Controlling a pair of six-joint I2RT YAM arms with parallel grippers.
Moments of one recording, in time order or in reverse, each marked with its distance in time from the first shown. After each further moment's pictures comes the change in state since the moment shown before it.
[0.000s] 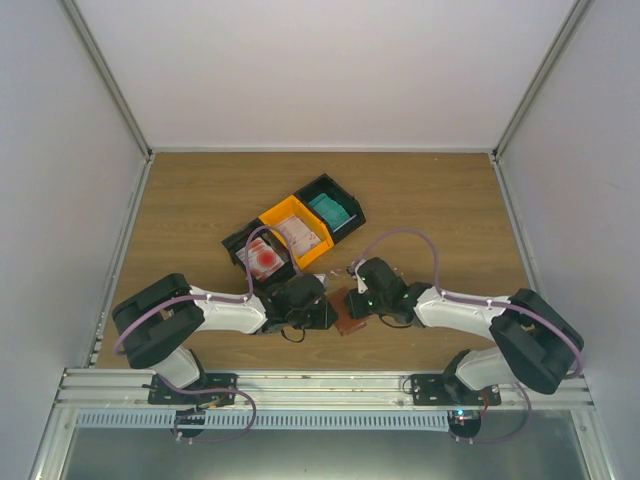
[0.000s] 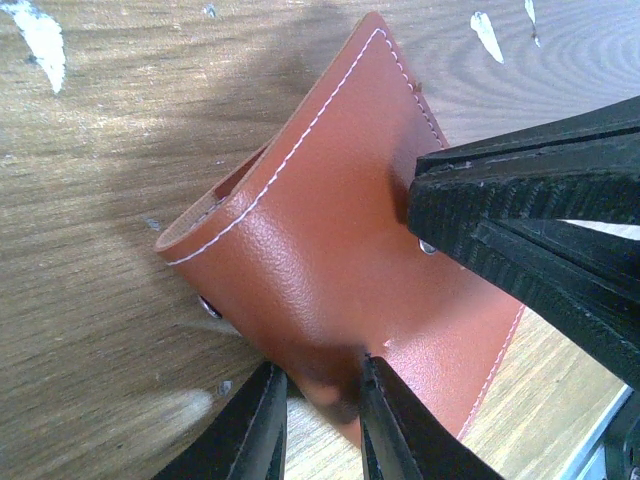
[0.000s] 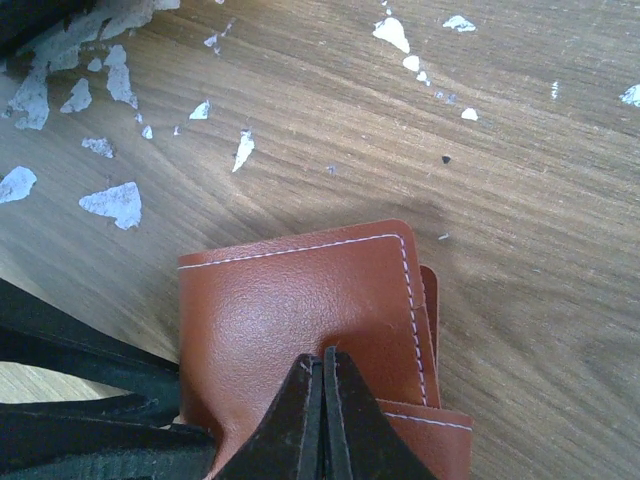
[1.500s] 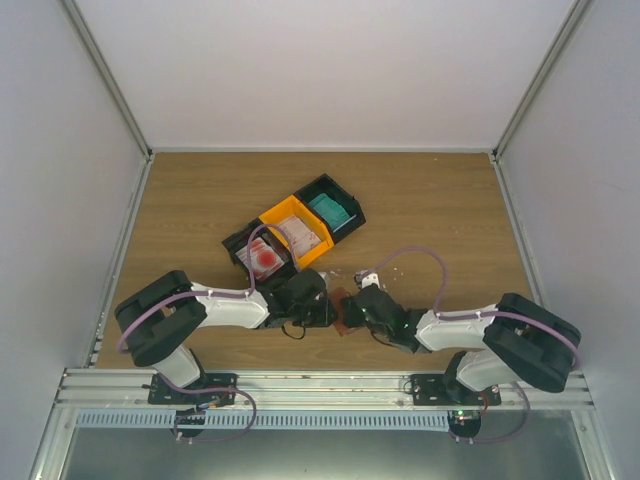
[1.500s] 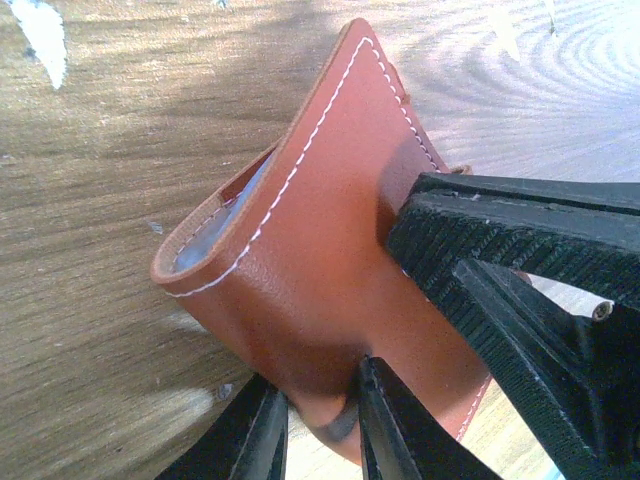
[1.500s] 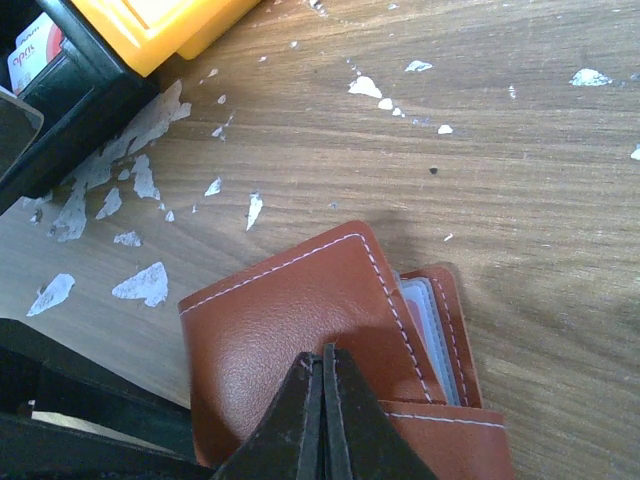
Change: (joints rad) left arm 0.027 0.034 0.042 -0.059 0.048 -0.007; right arm 0.179 0.002 -0.217 0.421 0.282 0.319
